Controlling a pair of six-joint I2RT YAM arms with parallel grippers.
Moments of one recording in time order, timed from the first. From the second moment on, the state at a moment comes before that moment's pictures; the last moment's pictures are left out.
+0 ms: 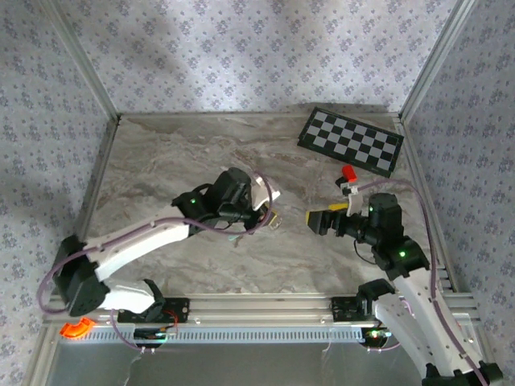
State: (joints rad) left arm -0.95 1.31 1.08 -0.43 0.27 -0.03; right arm 0.31 0.58 0.63 -0.50 -0.51 0.35
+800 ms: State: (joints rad) left arm -1.01 0.99 1.10 -0.54 0.47 0.35; right arm 0.74 0.50 0.79 -0.34 -0.61 0.12
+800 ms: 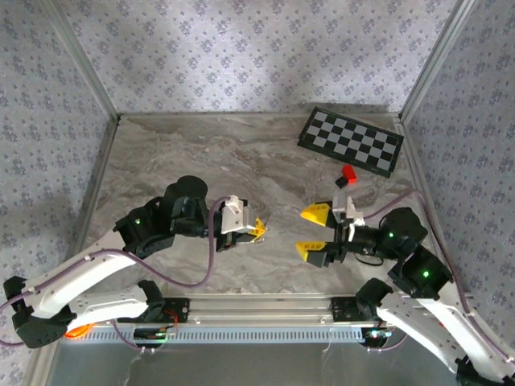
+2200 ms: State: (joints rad) left arm -1.06 1.03 1.12 -0.62 0.43 0.40; right arm 1.13 0.71 0.85 -0.44 -0.15 -0.21
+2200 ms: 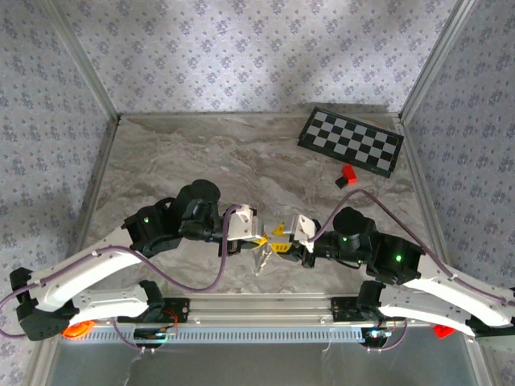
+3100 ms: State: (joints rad) left arm -1.06 1.03 1.12 -0.62 0.43 0.40; right arm 1.14 0.74 0.84 -0.41 -0.15 -0.22
